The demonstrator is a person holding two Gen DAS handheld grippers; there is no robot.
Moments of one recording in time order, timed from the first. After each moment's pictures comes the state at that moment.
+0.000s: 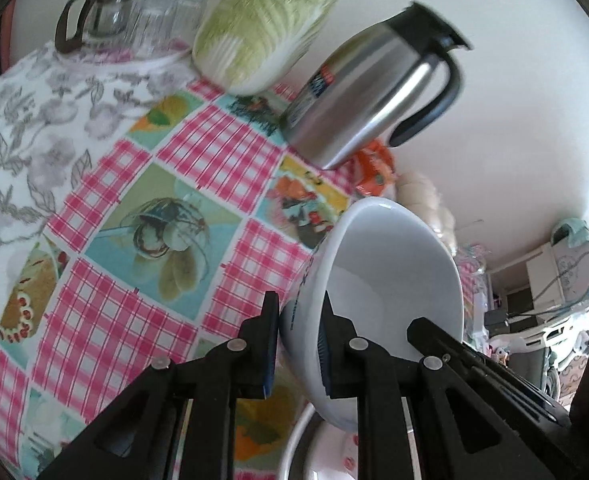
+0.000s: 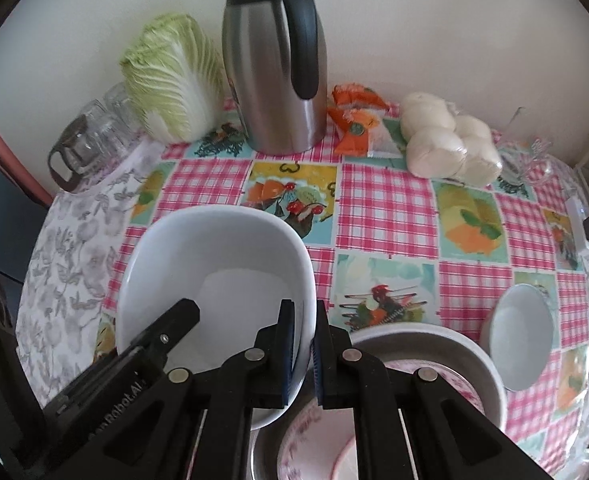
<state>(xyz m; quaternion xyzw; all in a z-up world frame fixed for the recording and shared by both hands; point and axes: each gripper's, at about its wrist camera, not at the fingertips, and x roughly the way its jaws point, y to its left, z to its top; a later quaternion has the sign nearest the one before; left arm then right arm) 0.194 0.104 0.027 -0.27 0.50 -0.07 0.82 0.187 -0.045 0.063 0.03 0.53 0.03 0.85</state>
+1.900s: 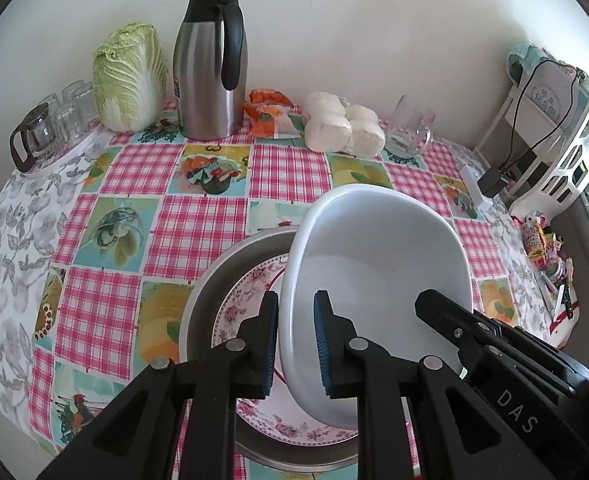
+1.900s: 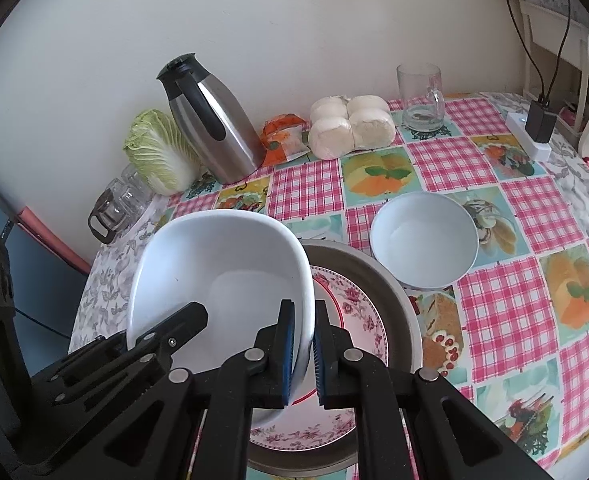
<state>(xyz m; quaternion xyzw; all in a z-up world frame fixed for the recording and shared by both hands) 0.097 -0.039 0.070 -0.03 0.50 -0.12 0.85 0.050 -0.198 0.061 0.19 0.45 0.05 0.87</state>
